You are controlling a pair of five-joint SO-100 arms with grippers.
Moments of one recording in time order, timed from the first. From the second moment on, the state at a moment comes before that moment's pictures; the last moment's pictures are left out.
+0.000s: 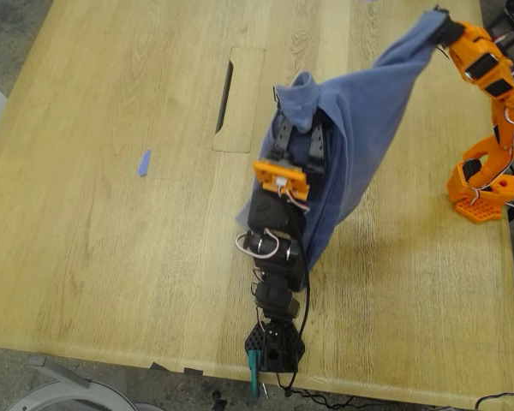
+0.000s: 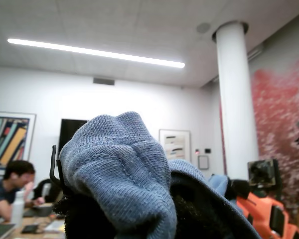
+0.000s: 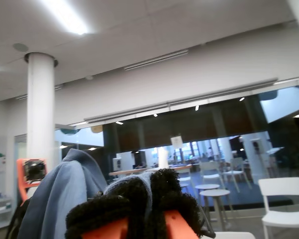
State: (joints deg) arm 0 16.3 105.2 6.4 50.4 -90.6; arm 1 -14.3 113.4 37.4 23.6 -82.7
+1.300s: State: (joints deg) arm 0 64.0 108.8 20.2 59.2 -93.0; arm 1 -33.2 126.3 37.6 49.0 -85.3
